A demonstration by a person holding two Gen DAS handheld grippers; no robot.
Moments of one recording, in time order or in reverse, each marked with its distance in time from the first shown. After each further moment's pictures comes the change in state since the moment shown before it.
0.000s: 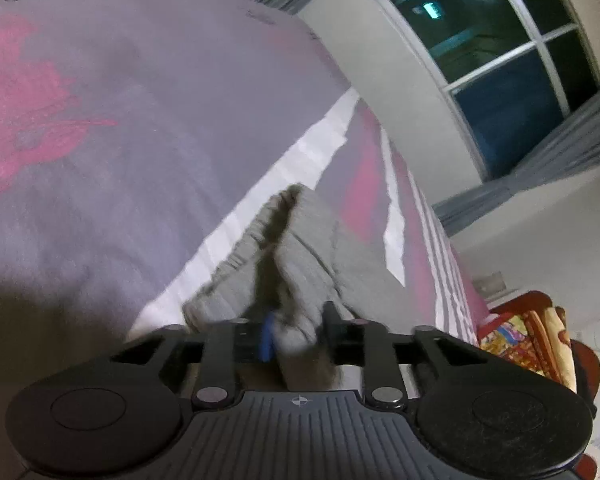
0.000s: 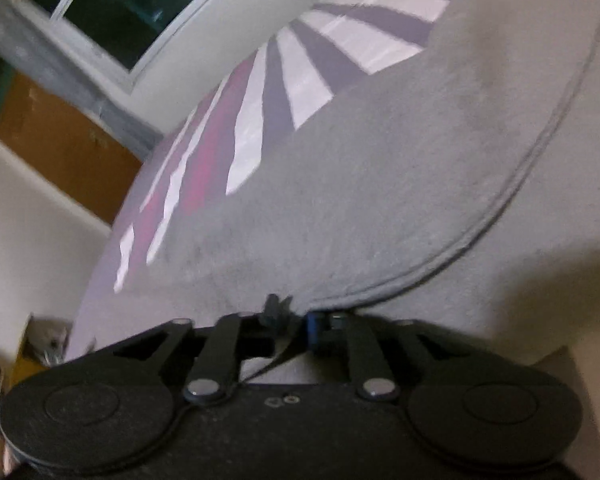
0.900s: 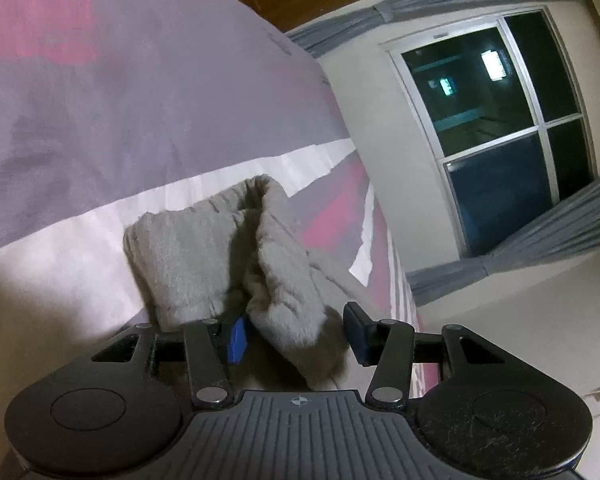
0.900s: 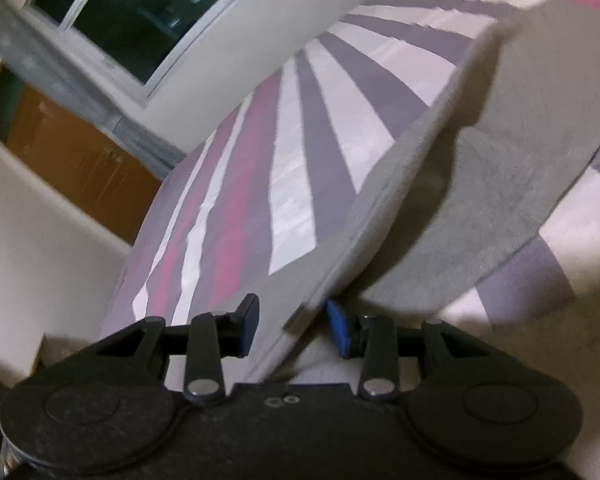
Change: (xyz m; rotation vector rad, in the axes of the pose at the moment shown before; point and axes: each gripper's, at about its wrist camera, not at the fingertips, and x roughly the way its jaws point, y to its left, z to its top) left arm 0.028 -0.023 -0.044 -0.227 -0.162 -0.066; right arm 0.133 0.037 0.111 0.020 0.012 0.059
